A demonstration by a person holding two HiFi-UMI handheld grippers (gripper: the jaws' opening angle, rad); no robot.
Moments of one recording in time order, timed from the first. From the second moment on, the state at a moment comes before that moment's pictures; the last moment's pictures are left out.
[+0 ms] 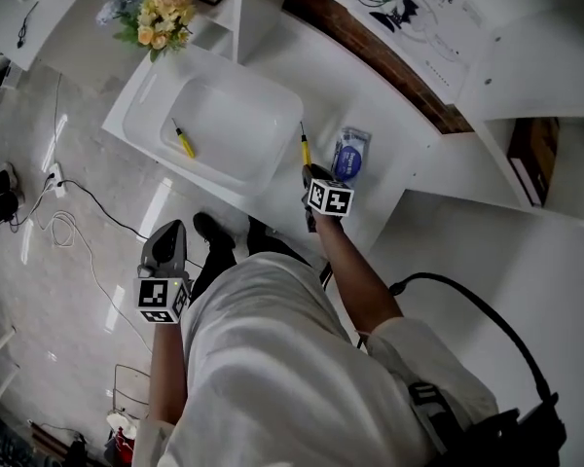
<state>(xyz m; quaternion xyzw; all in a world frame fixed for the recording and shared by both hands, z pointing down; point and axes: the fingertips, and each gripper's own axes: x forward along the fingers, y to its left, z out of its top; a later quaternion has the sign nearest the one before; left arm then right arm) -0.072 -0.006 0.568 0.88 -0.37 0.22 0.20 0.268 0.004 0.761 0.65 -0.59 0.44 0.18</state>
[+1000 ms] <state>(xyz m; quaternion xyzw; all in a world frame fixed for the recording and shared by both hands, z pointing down) -0.057 -0.012 0.555 0.93 -0.27 0.20 0.16 0.281 0.055 0.611 0.75 -0.57 0.33 0.06</state>
